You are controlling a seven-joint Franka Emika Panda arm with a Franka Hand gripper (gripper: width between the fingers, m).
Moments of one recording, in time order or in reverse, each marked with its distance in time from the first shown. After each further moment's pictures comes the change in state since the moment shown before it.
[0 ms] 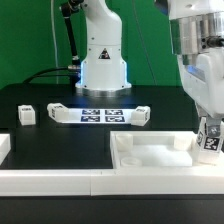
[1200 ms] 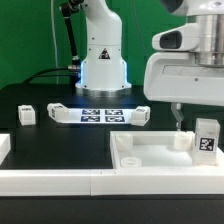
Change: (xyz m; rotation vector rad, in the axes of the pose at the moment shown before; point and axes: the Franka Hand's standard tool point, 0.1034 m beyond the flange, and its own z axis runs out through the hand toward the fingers) arm -0.004 -0.001 0.004 -0.097 0.131 -1.354
